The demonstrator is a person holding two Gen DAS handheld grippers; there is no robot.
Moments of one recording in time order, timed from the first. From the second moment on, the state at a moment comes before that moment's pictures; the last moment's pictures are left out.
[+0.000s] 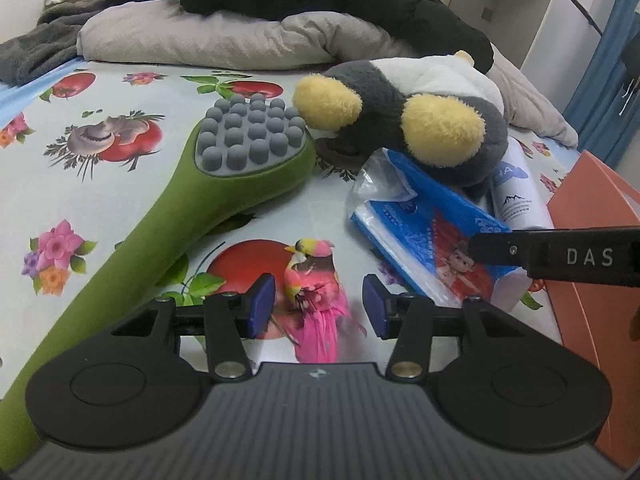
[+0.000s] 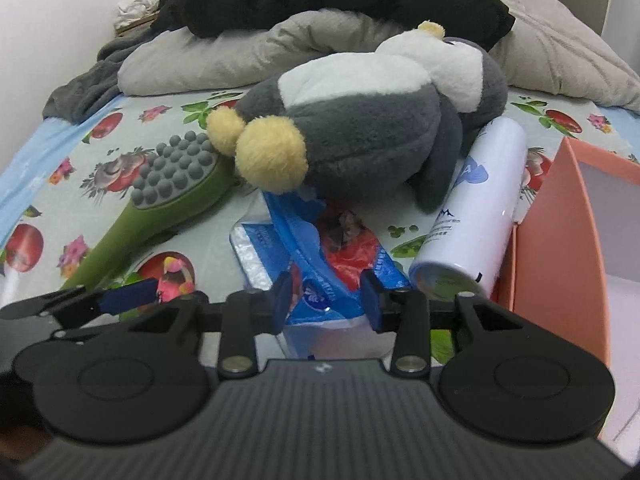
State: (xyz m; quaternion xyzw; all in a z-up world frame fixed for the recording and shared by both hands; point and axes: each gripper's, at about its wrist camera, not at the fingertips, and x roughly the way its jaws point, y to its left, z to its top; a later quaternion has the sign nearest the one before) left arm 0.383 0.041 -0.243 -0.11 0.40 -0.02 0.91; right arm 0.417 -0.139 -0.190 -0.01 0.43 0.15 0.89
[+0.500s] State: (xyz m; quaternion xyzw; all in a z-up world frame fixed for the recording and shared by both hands) left arm 0.344 0.046 -0.213 -0.13 0.40 -0.02 0.91; right arm 0.378 -0.141 -0.164 0.00 0.42 0.18 0.89
